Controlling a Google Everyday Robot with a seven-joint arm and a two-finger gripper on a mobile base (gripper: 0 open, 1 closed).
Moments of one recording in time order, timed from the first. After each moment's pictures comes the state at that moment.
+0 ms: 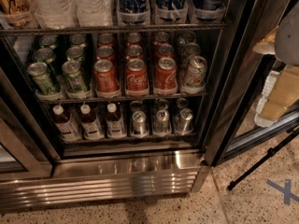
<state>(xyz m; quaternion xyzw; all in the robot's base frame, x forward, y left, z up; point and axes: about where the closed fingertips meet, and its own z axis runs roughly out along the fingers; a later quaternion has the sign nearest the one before) 0.438 -0.216 0.977 -0.60 0.78 -0.03 0.16</state>
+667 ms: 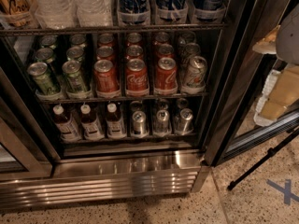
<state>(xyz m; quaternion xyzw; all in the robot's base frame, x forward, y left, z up) 0.439 -0.215 0.978 -0.60 0.78 -0.02 0.17</state>
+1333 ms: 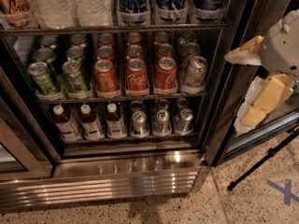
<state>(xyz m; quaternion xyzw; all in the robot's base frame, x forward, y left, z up) 0.432 -0.167 0.966 -0.64 0.72 0.11 0.24</state>
